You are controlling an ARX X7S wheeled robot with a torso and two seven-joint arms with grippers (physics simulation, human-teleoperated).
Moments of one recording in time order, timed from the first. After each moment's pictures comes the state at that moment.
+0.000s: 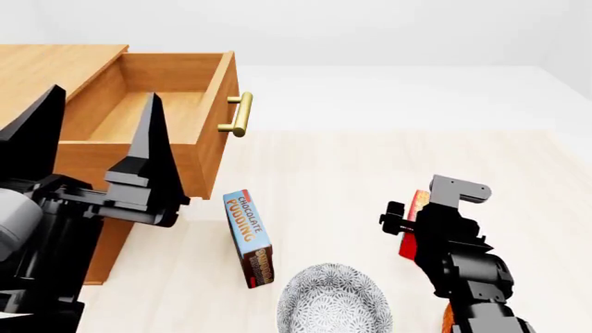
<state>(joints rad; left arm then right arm) -0.31 -0.63 0.02 0.91 -0.83 -0.41 -0.45 0.84 0.20 -0.13 0.80 0.41 0.56 0.33</state>
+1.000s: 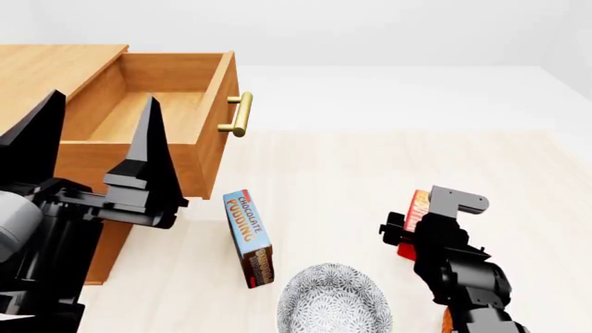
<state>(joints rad) -0.29 -0.63 0.02 0.90 -0.83 -0.38 -0.45 0.82 0.20 -0.14 0.86 0.43 0.55 0.33</state>
